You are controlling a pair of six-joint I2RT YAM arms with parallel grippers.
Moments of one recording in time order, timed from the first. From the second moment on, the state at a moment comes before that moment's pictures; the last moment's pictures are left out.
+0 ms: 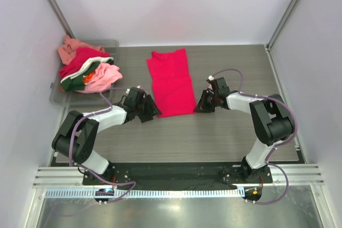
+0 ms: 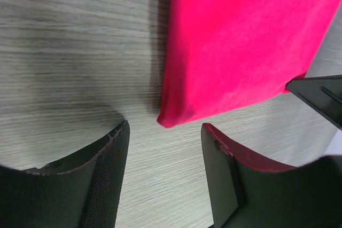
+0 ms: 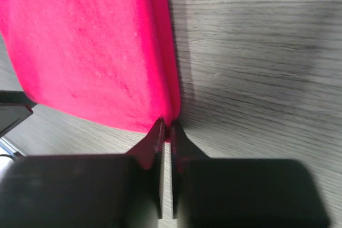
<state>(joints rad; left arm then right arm) -0.47 1.54 0.71 -0.05 0.16 -0.90 0.34 1.73 0.87 -0.11 -0.37 0.58</state>
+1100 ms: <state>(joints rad) -0.59 1.33 0.52 0.00 0.27 -0.92 0.39 1.28 0.66 -0.23 -0.39 0.58</state>
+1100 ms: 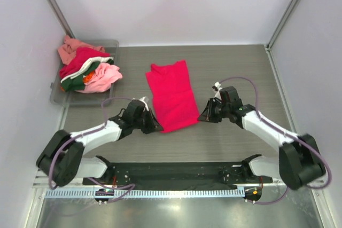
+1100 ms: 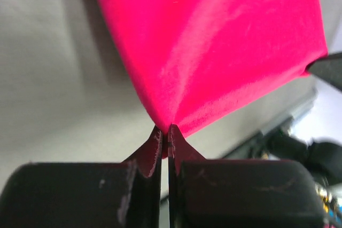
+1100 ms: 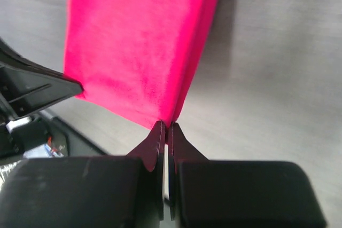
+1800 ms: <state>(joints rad) -0.43 1.21 0.84 -0.29 0.44 -0.92 0.40 1.33 1.14 -0.52 -0.24 0.56</state>
